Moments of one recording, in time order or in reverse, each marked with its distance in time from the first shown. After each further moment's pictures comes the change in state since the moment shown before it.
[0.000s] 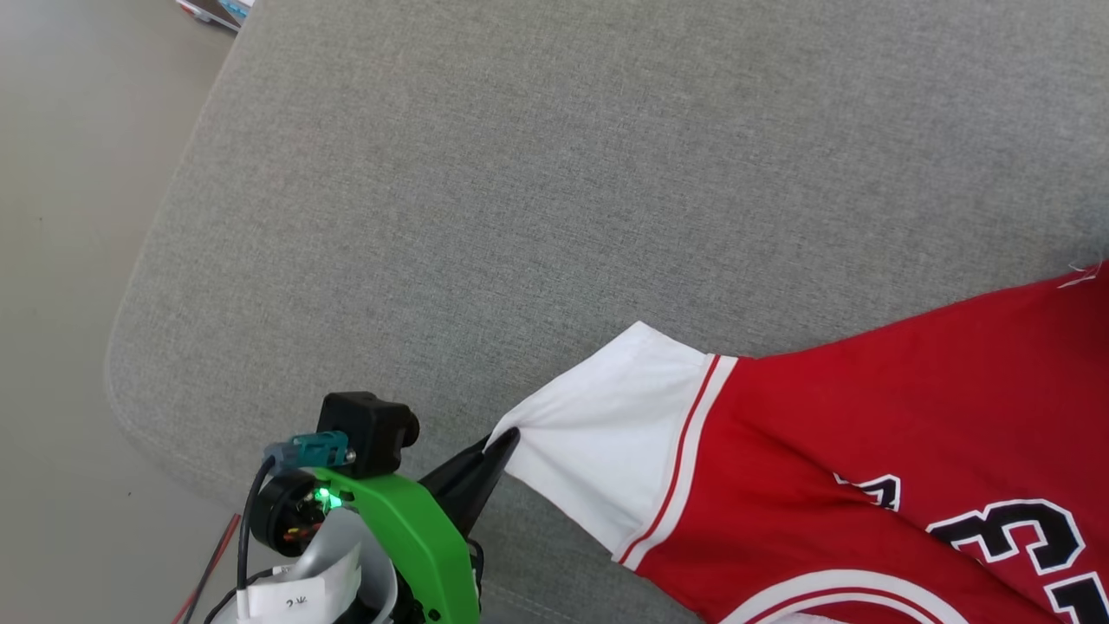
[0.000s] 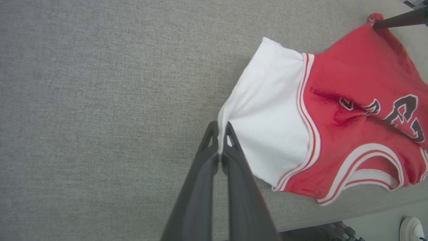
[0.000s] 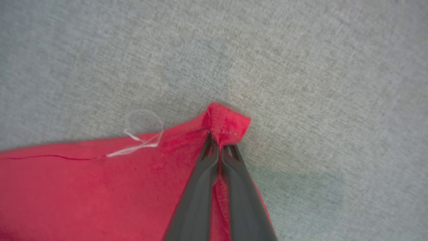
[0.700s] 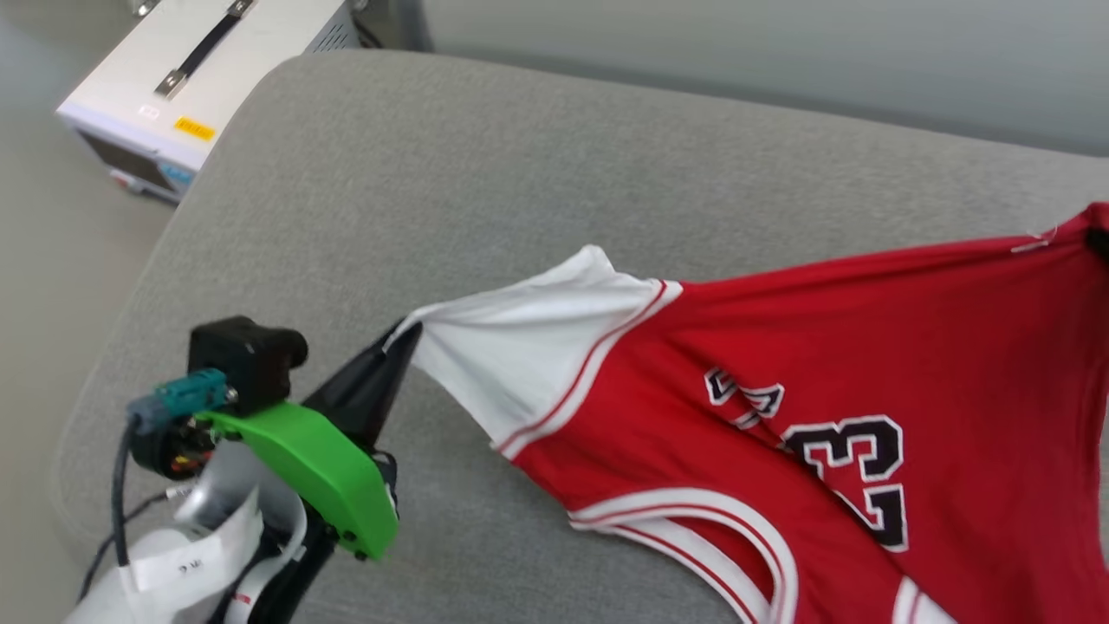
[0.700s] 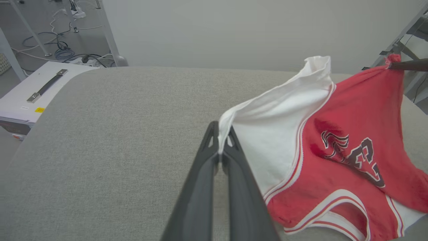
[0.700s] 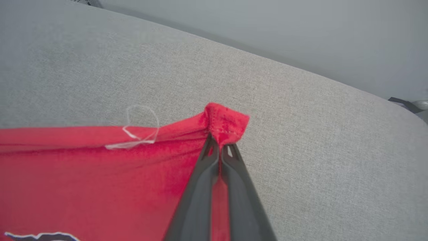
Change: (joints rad) left arm -0.058 0.082 0.132 -0.050 0.048 0.047 -0.044; right arm 0.035 0.009 0.021 0.021 0.103 0.000 -0.401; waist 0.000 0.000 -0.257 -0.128
